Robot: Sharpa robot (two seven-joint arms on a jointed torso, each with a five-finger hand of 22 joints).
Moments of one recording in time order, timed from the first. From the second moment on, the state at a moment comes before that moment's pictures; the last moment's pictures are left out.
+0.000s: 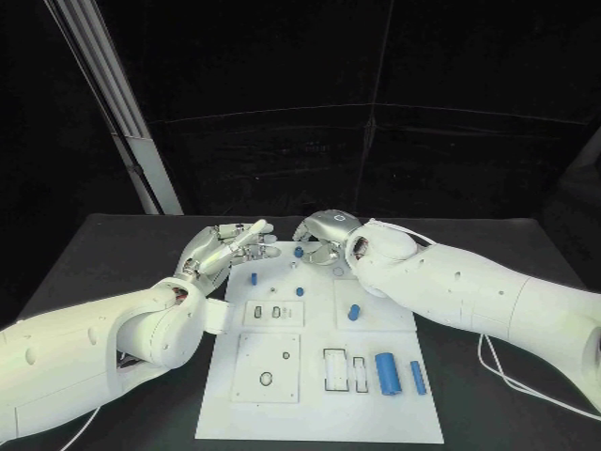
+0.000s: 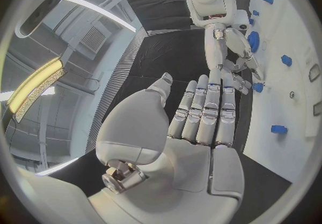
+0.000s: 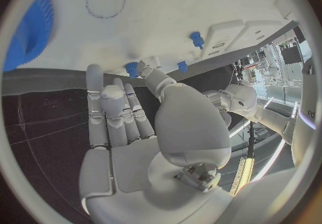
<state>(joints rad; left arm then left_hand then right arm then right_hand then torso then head) 1.19 -0.83 -0.13 1.57 0.06 -0.32 0.60 1.21 0.04 0.11 0.11 0.05 0.93 0.24 0.12 0.07 1.04 0.18 0.16 0.07 1.10 0.13 0.20 0.13 0.17 0.86 0.25 0.24 0.09 1.18 -0.38 0.05 1.00 -1.69 -0.31 0.04 1.26 -0.07 0.39 -0.17 0.08 0.87 0.22 0.07 0.07 1.00 0.15 0.07 0.06 1.43 0.06 1.09 0.82 0.17 0.99 0.15 1.07 0.54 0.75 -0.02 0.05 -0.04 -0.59</state>
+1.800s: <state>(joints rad) 1.19 -0.84 -0.13 1.55 0.06 -0.30 0.60 1.21 0.04 0.11 0.11 0.05 0.93 0.24 0.12 0.07 1.04 0.18 0.16 0.07 1.09 0.13 0.19 0.12 0.17 0.86 0.25 0.24 0.09 1.18 -0.66 0.07 1.22 -1.52 -0.13 -0.14 1.35 -0.08 0.03 0.18 0.27 0.82 0.17 0.19 0.07 1.43 0.08 1.33 1.31 1.46 -0.01 1.52 1.31 0.13 1.24 0.11 1.32 0.97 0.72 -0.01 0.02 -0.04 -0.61</state>
